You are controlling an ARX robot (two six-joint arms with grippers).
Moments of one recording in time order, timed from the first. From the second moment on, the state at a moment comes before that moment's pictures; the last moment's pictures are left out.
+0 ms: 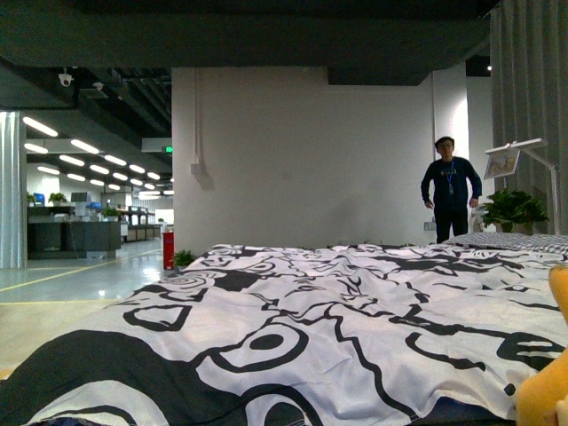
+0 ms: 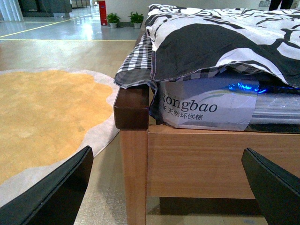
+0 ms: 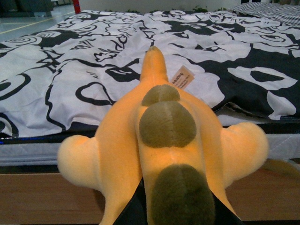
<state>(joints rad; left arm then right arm) 0.00 0.00 0.01 -0.01 0.00 -0.01 0.00 0.51 0.36 0.13 0.00 0.02</state>
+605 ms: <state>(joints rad) 0.00 0.00 0.01 -0.01 0.00 -0.01 0.00 0.30 0.10 0.18 0.00 0.01</state>
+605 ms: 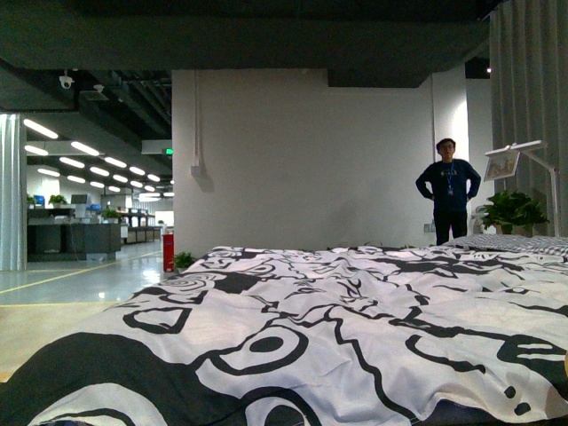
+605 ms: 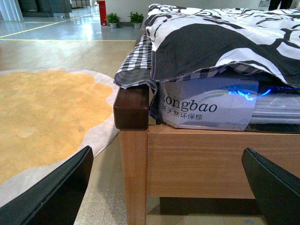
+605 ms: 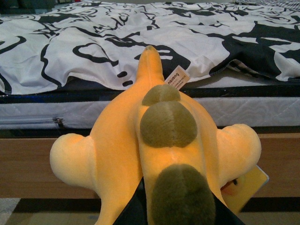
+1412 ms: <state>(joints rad) 0.00 0.00 0.01 -0.01 0.00 -0.01 0.00 0.01 0.01 0.00 0.00 0.01</state>
